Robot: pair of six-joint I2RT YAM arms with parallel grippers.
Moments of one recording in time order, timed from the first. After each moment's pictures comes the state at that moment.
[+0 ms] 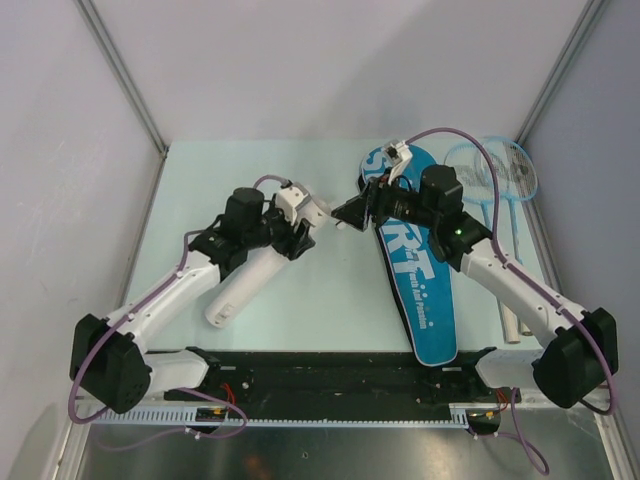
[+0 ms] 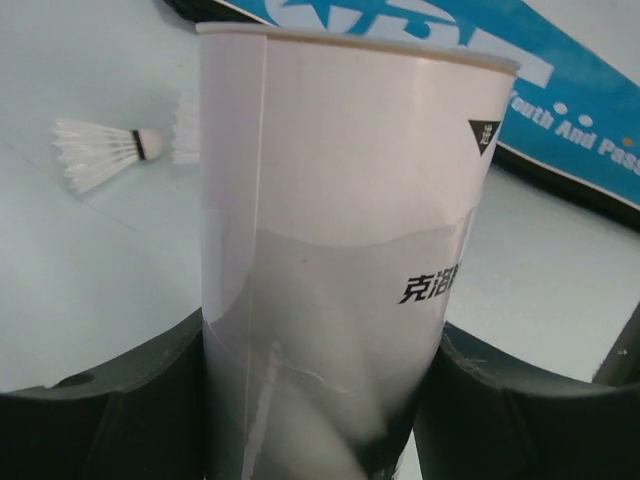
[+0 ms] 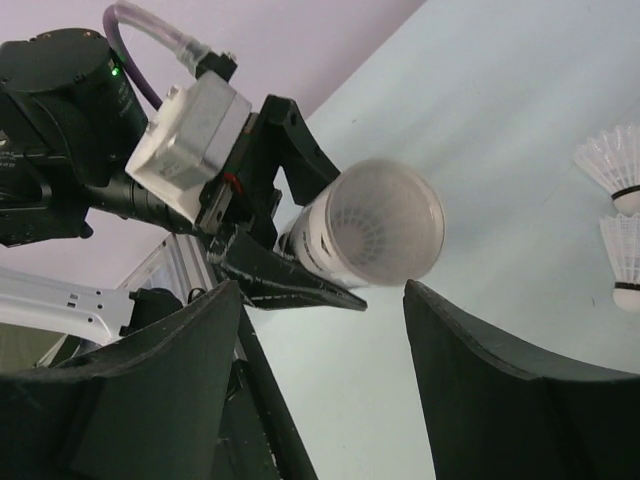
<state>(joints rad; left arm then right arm) -0.51 1.23 0.96 -0.24 0.33 0.15 0.54 1.28 1.09 0.09 -0.56 0.49</state>
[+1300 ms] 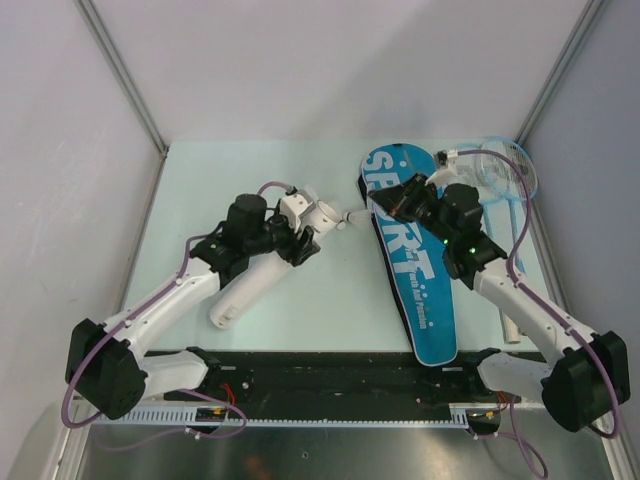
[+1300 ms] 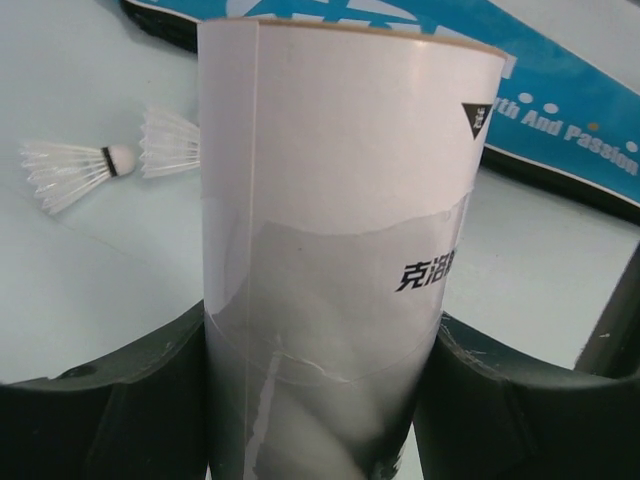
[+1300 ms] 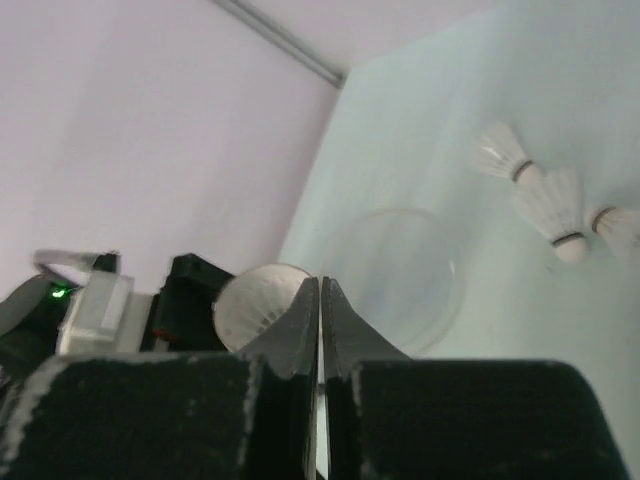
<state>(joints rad) -0.55 1.19 0.90 -0.19 0.39 0.17 0.43 1.17 0.89 0.26 -0.31 0.91</state>
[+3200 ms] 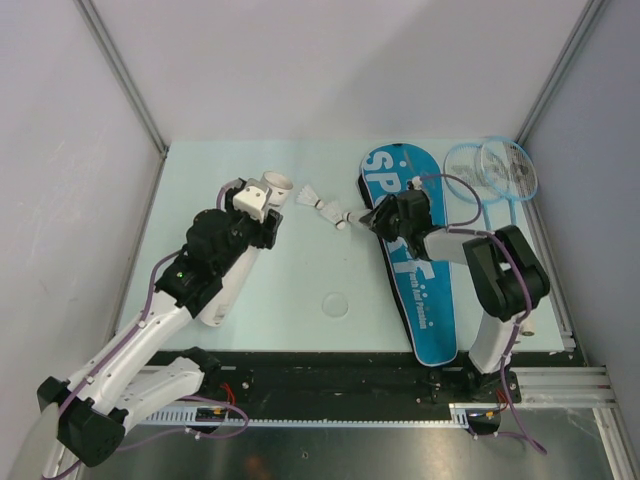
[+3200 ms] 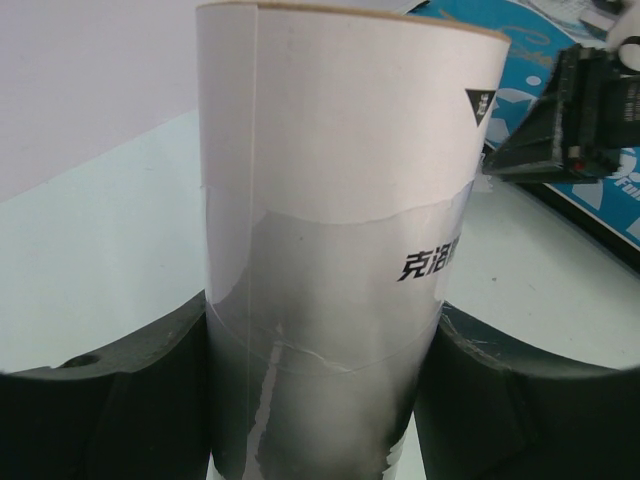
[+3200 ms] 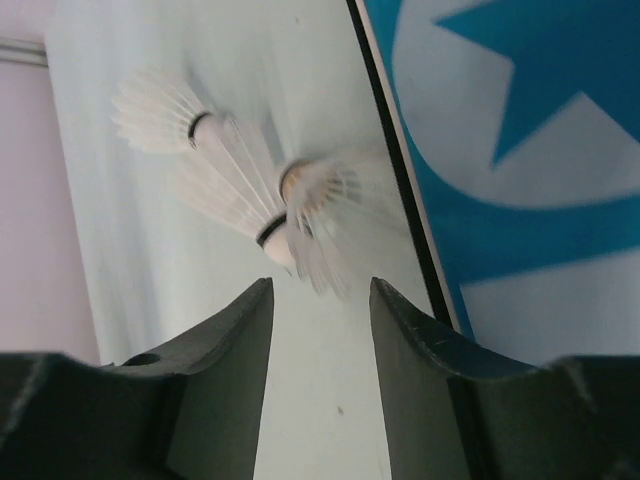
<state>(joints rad) -0.54 0.90 0.82 -0.10 -0.11 0.15 0.40 1.80 0.91 0.33 -0.11 0.94</state>
